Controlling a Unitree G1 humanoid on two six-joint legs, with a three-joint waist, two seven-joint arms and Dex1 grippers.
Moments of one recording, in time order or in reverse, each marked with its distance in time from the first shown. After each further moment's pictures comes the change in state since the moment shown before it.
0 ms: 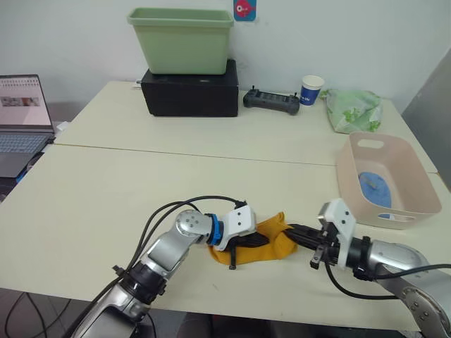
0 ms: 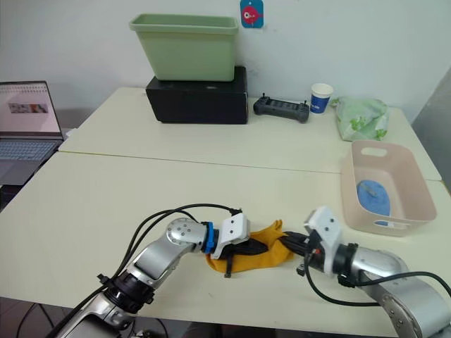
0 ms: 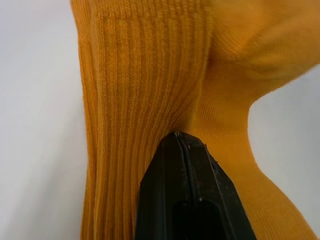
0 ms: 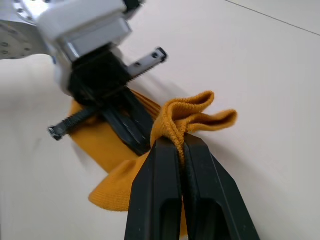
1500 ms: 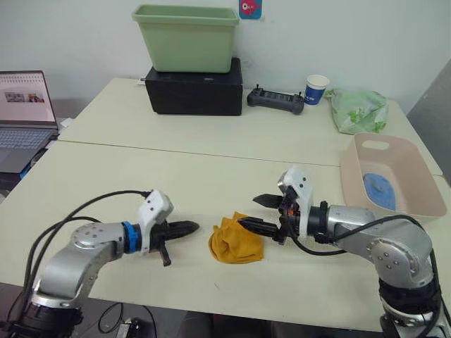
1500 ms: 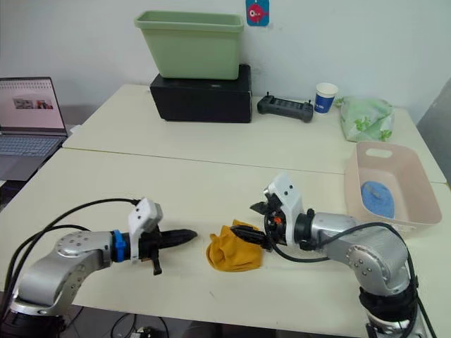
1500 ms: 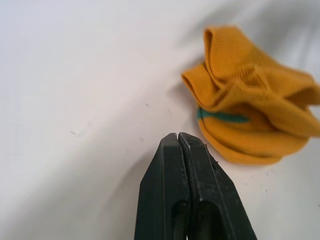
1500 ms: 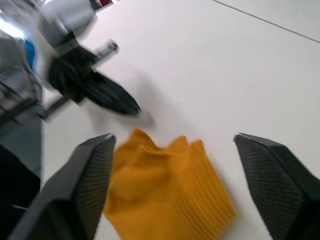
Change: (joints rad) left arm 0.276 0.291 0.548 -0.284 -0.331 0.378 0.098; right arm -0.349 0.124 0.138 0.121 0.074 0.246 -0.145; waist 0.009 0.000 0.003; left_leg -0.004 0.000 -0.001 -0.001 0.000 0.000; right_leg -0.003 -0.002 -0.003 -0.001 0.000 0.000
